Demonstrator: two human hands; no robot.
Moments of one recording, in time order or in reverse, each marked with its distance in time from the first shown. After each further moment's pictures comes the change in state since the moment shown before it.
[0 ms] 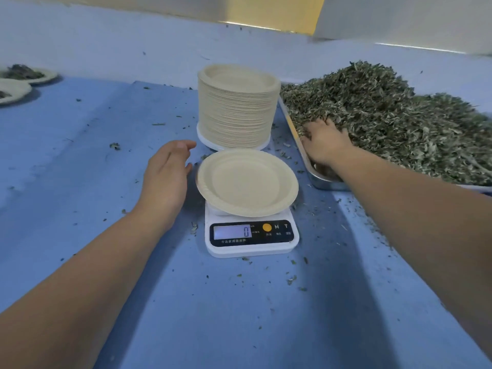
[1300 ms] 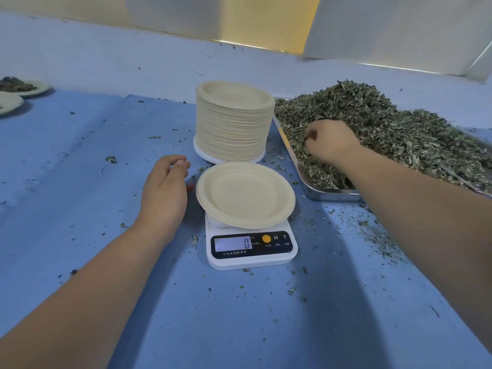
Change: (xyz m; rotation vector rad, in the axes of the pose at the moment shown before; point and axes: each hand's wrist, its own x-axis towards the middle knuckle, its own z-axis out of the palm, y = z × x) left_hand -0.003 0.003 0.000 0.028 0.051 -0.070; right_hand -0.012 0.007 -0.041 0.001 0.201 -0.046
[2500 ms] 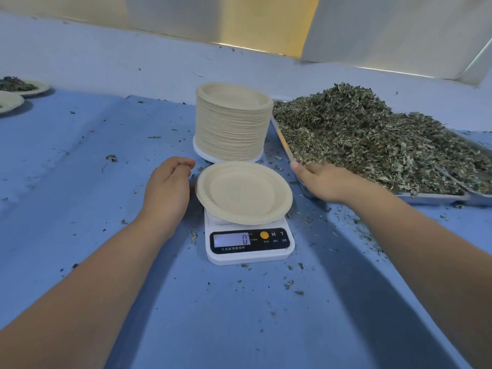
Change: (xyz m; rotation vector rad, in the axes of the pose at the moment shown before) left_hand 0.009 -0.008 -0.001 0.099 -0.026 0.010; right_hand -0.085 -0.013 0.006 0.046 -0.408 0.113
